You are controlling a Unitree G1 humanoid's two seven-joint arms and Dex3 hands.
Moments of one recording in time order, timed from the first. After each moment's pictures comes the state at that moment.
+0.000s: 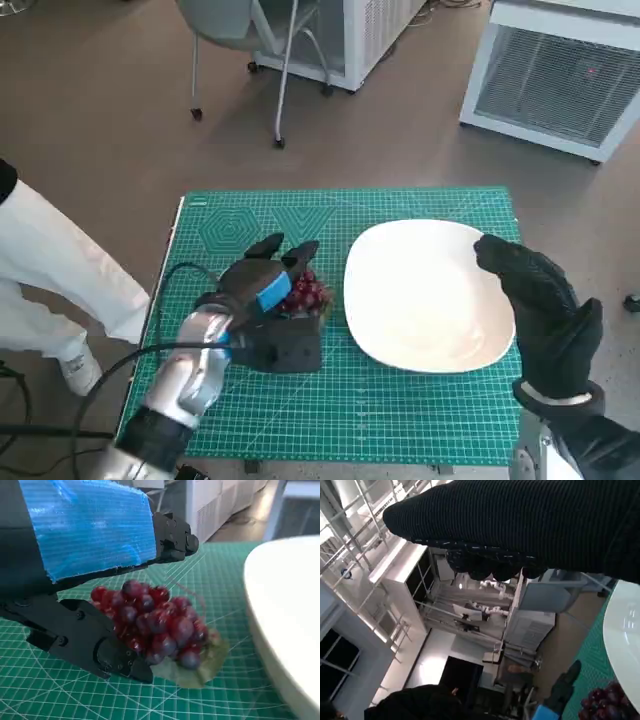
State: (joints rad) left arm -0.66 0.35 -0.37 0.49 0.82 0.09 -0.22; right arm -0.30 -0.12 -0.15 0.20 0.33 -0.63 0.39
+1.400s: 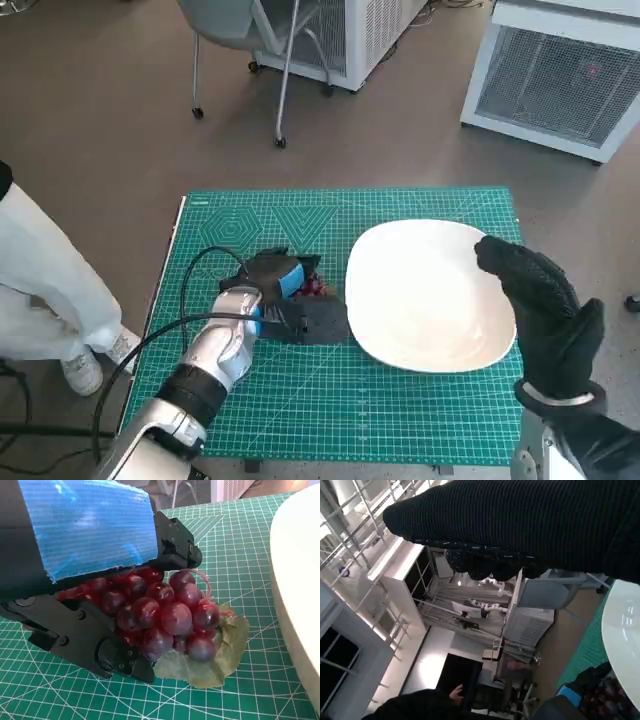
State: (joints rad) left arm -0.88 0.26 -0.48 0.91 0.77 0.14 -0.17; right arm -0.29 -0.12 -0.15 0.20 0.34 -0.62 0.41
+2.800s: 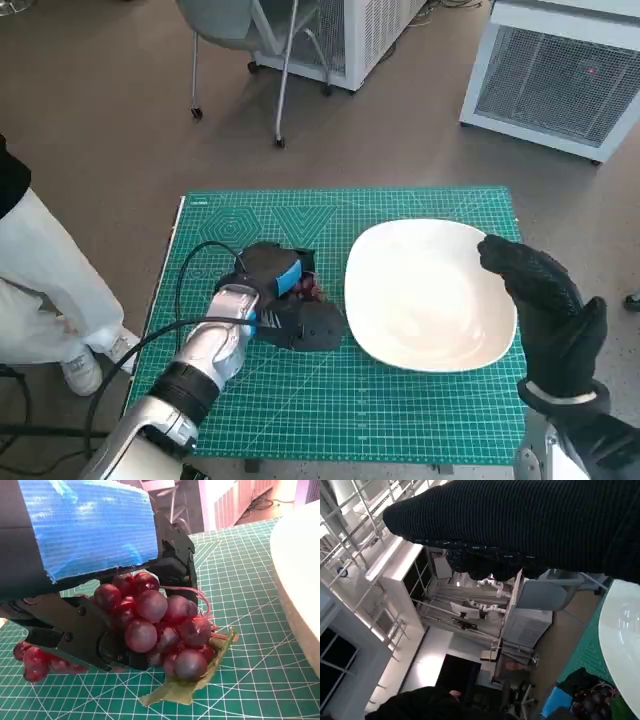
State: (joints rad) left arm -0.88 0.31 -0.55 0.90 0.79 0.08 -0.06; right arm -0.30 -0.13 -0.16 0.22 0.35 -0.63 0.42
